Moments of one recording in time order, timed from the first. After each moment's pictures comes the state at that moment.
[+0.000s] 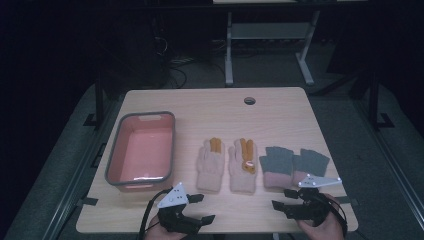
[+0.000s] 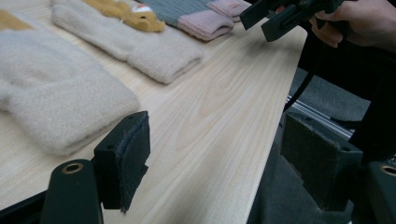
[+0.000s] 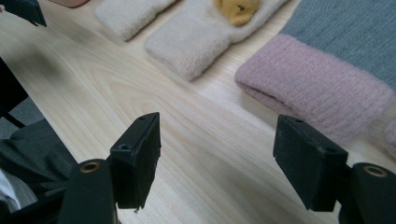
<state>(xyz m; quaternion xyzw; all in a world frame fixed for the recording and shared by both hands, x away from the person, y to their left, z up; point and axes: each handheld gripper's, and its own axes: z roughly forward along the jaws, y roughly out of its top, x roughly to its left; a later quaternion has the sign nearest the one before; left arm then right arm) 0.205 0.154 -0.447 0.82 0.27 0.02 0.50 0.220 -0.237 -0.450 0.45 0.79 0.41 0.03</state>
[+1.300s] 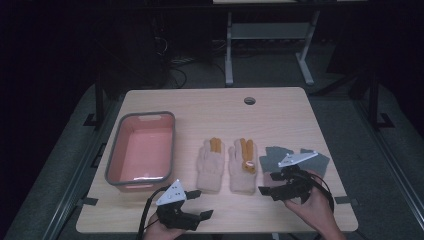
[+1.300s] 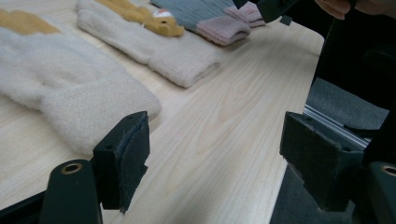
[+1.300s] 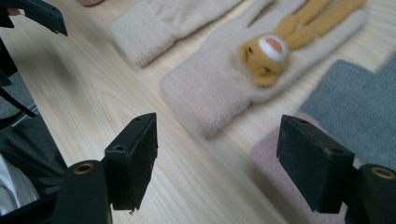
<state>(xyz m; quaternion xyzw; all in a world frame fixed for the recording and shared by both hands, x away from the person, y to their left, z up) 0.213 0.159 -0.448 0.82 0.28 0.04 0.50 0.269 -0.197 -0.413 0.40 0.84 0.36 0.02</state>
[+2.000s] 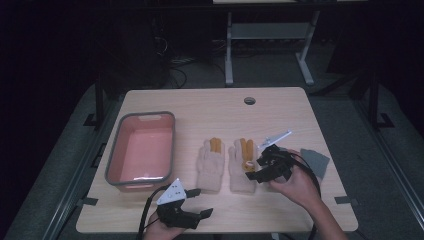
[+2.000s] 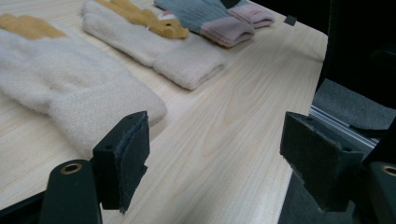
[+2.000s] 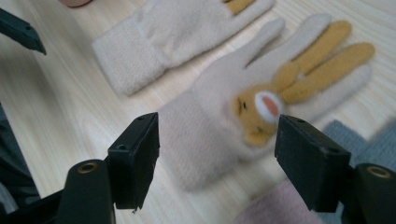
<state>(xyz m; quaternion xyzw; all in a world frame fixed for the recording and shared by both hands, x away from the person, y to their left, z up) 0.215 0.159 -0.447 0.81 0.28 0.05 0.50 0.320 -0.156 -0.397 0.36 0.88 0.31 0.03</state>
